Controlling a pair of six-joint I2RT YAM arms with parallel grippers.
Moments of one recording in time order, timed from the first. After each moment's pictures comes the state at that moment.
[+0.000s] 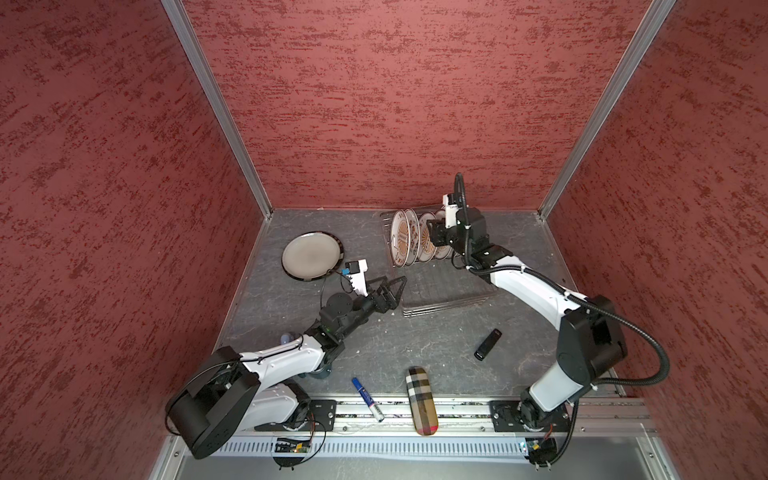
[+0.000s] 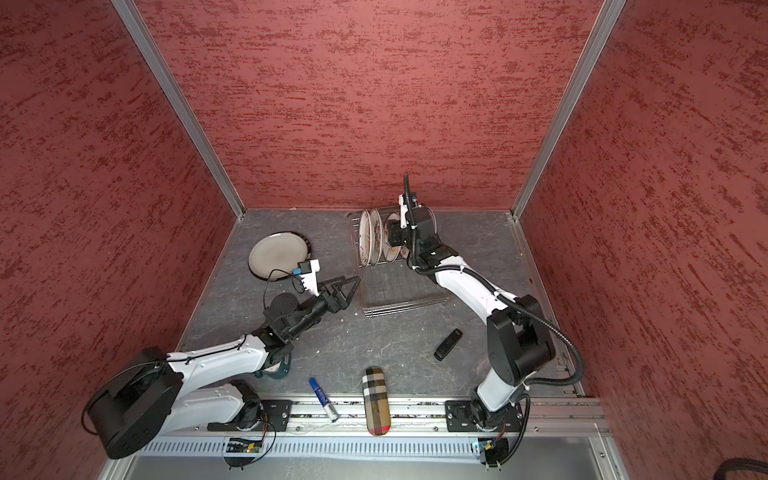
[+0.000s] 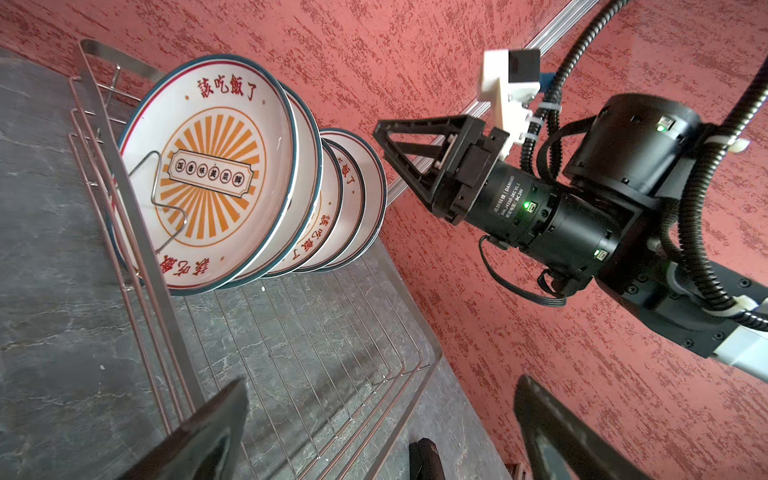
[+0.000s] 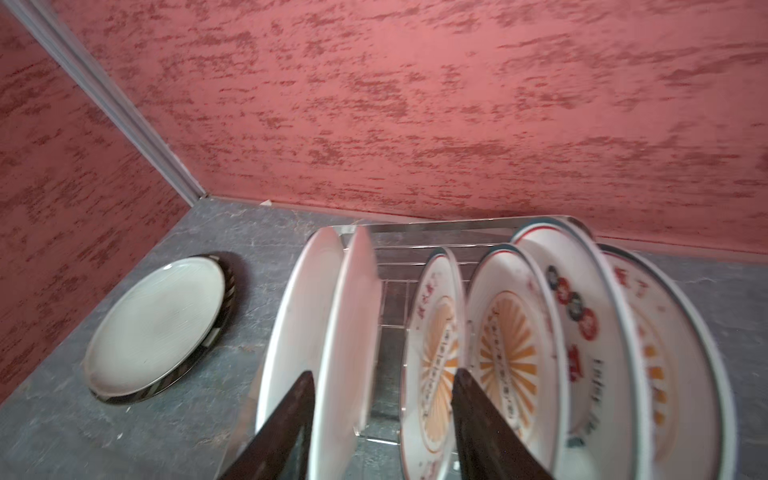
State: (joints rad) left arm -0.69 1.23 0.37 0.87 0.07 -0.81; right arm 0.50 1.67 1.29 0.03 0.06 0.25
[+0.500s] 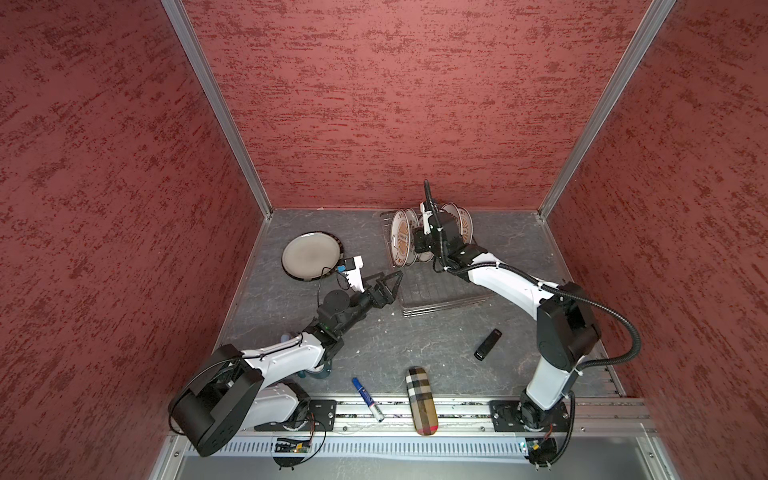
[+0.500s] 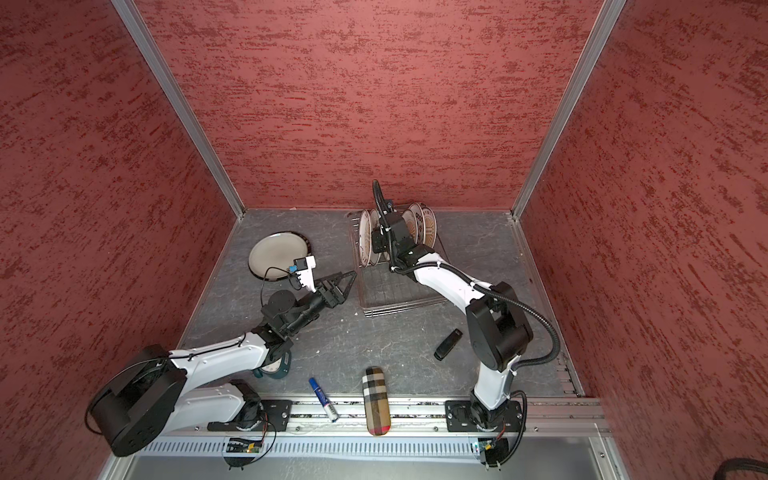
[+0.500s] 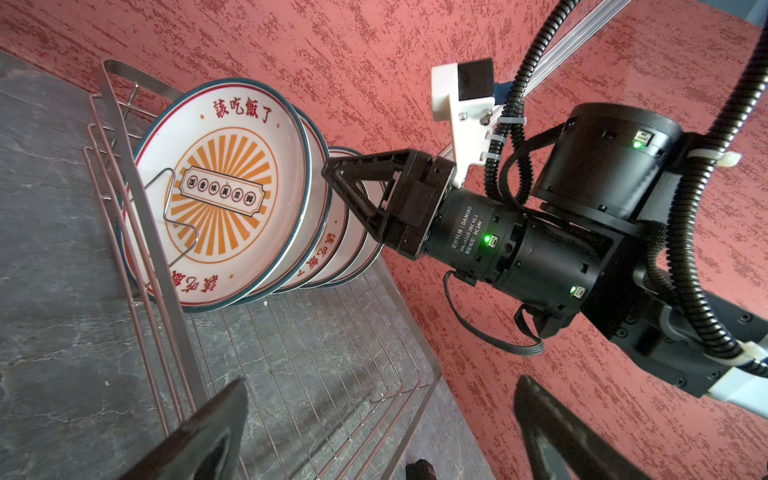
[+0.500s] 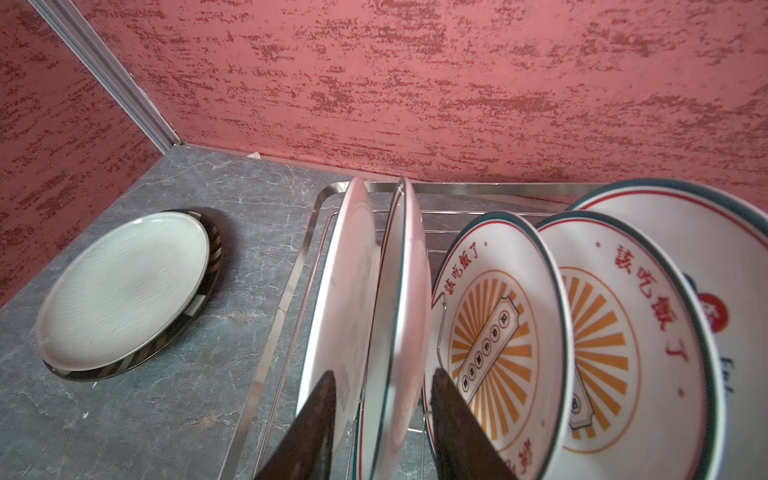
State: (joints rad) left arm -0.64 1.24 0.37 0.89 0.08 -0.84; right arm 0.58 1.79 1.38 -0.05 0.19 0.24
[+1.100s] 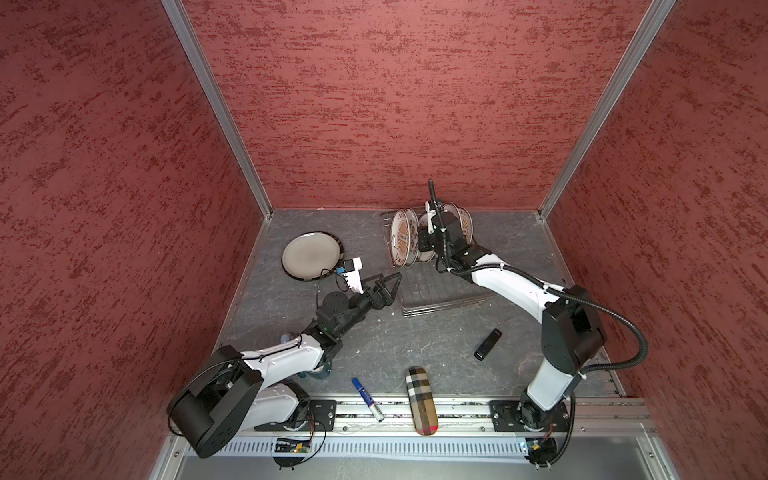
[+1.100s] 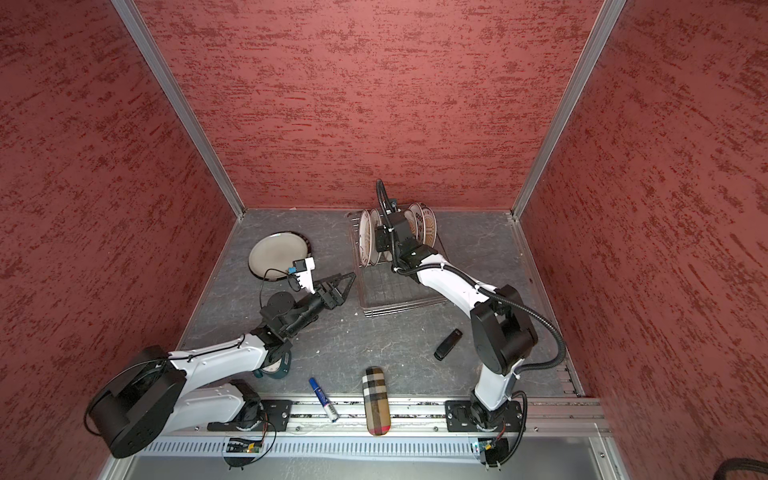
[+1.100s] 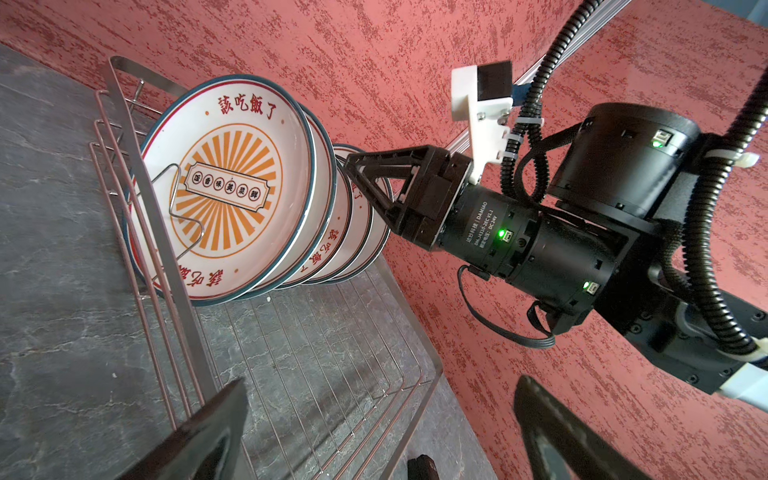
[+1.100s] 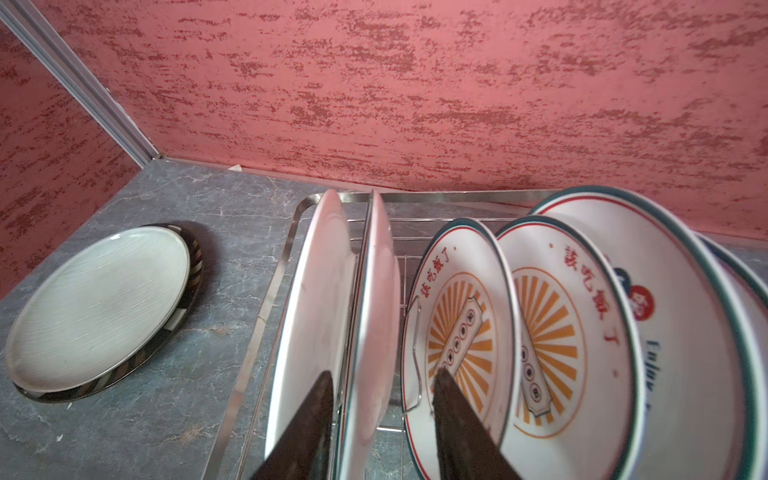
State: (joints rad) left arm -0.64 1.23 0.35 0.90 0.09 -0.84; right arm 0.56 1.74 1.35 -0.05 0.24 0.24
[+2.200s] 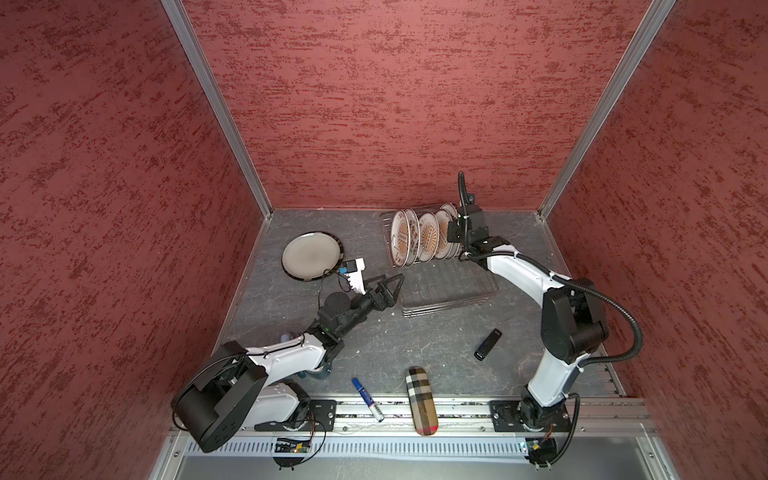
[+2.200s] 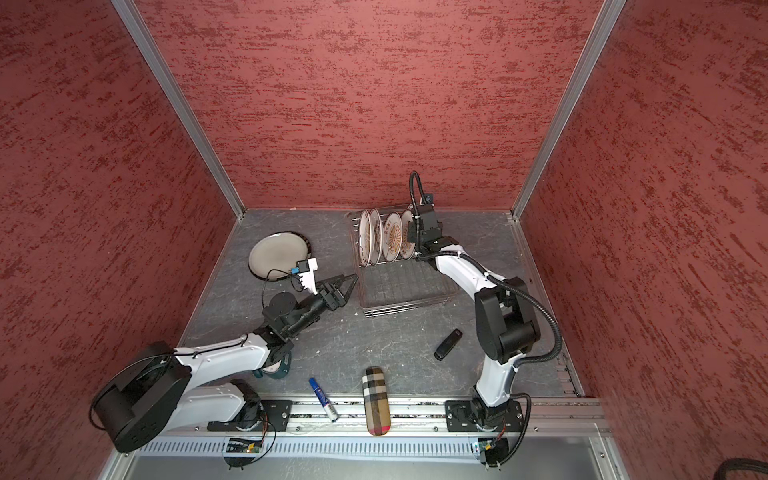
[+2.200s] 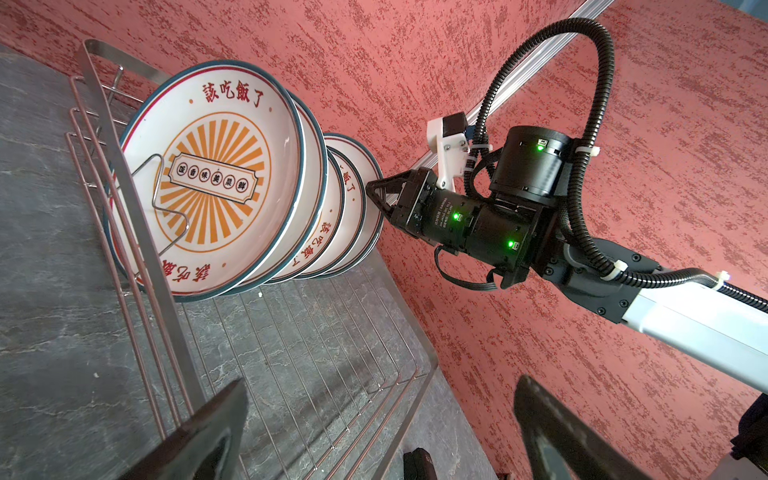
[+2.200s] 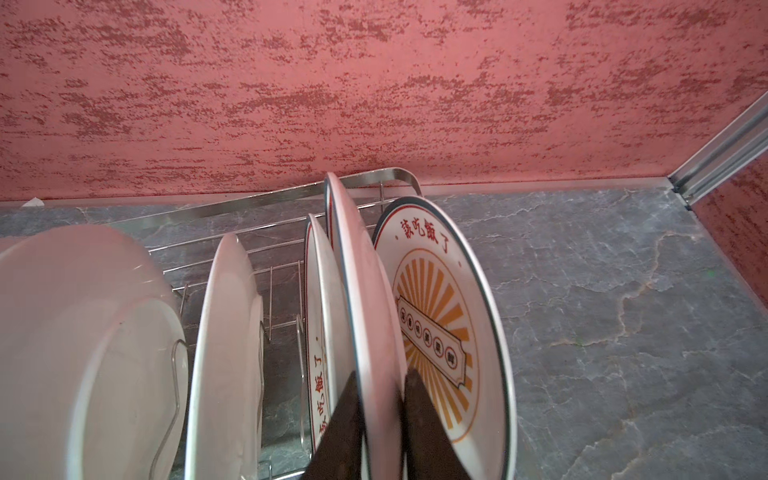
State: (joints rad) left arm -0.65 1.26 0.35 0.94 0.10 -0.84; right arm 0.36 1.80 1.37 -0.10 0.32 0.25
